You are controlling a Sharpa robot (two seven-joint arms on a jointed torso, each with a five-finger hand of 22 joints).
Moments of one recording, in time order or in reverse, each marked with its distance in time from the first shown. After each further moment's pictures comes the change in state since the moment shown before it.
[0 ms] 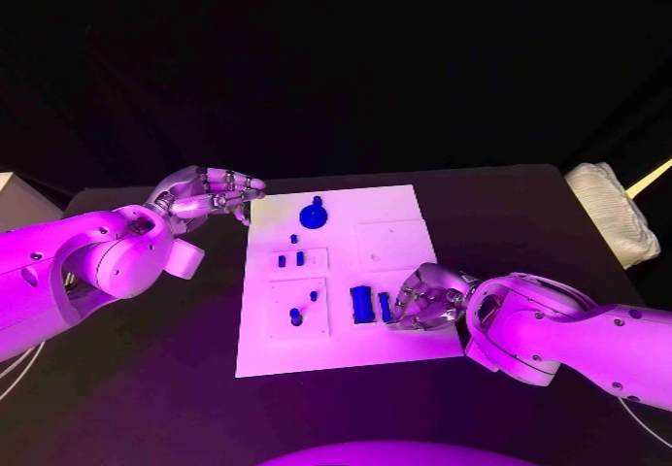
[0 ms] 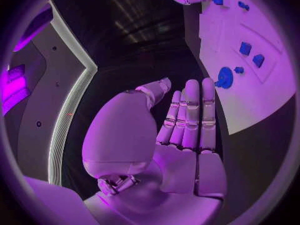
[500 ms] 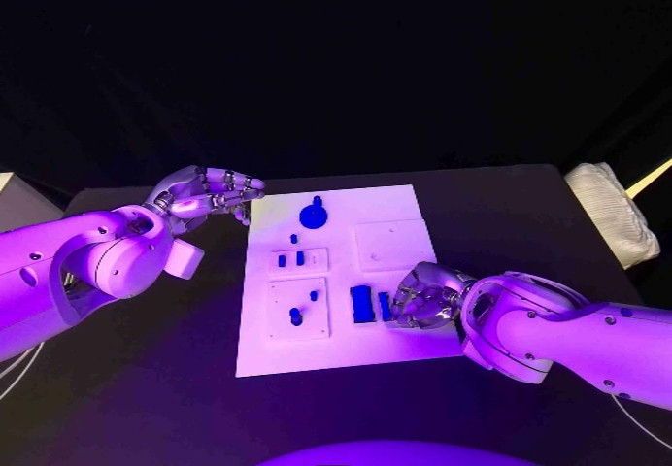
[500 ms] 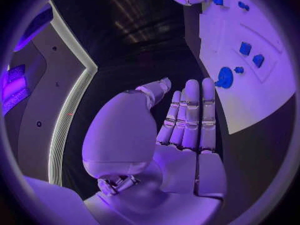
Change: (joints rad) left arm 0.000 -0.001 0.000 0.000 0.000 0.000 0.000; left_hand 0.000 0.000 0.000 0.000 0.000 0.000 0.000 -0.004 0.000 0.004 -0.004 0.000 0.000 0.000 0.000 0.000 0.000 0.000 0.000 0.000 0.000 0.001; right arm 0.000 0.022 0.000 -0.013 -0.010 -0.006 -0.023; right_hand 0.028 0.041 0.088 -0.022 -0.022 0.008 -0.008 0.004 0.006 0.000 0.000 0.023 0.000 0.000 0.000 0.000 0.000 0.000 0.000 0.000 0.031 0.000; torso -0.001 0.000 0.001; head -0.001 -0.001
